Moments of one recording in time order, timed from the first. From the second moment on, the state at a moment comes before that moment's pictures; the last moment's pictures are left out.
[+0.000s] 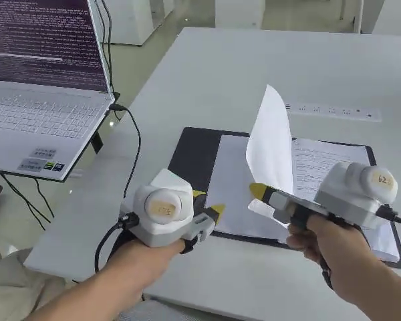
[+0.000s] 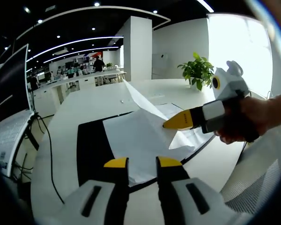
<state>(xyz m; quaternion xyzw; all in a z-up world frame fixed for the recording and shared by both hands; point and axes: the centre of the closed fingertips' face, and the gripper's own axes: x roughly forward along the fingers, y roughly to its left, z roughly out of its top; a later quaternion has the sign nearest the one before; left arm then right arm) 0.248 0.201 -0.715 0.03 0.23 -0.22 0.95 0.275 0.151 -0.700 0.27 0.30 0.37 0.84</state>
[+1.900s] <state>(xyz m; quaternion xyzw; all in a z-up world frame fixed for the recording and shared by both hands) 0.281 0.176 -0.800 0.05 0.27 -0.25 0.93 0.335 0.102 -0.771 0.32 0.37 0.31 0.82</state>
